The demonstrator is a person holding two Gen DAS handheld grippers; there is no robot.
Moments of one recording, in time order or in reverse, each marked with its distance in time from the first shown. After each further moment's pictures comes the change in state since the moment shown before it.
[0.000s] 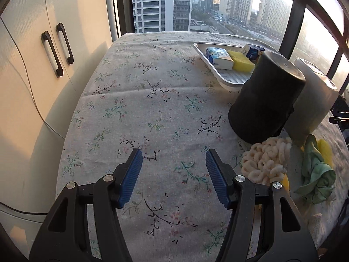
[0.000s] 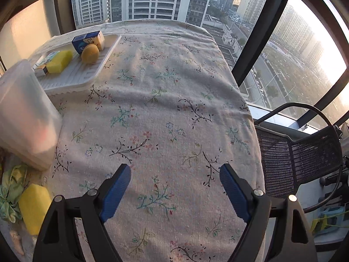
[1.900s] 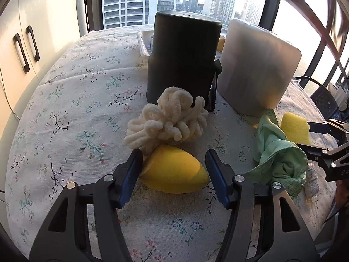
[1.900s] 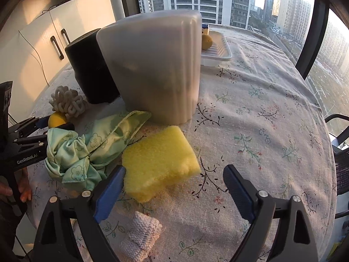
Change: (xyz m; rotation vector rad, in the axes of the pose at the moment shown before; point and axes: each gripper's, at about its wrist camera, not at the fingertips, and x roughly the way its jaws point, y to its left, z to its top) left arm 0.009 -0.101 -0.030 0.035 -0.020 -0.107; right arm -0.034 0.147 -0.055 -0.138 -0.070 0.303
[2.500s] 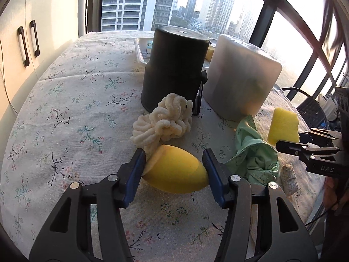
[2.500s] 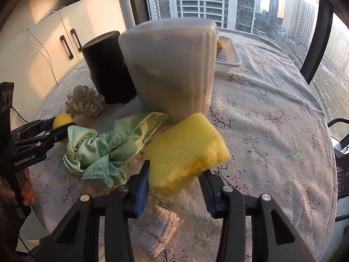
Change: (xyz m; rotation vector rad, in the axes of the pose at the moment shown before) left arm -0.028 -0.001 -0.010 -0.055 -0.043 -0.091; right arm -0.024 0.015 -0.005 -0.026 -0.038 0.005
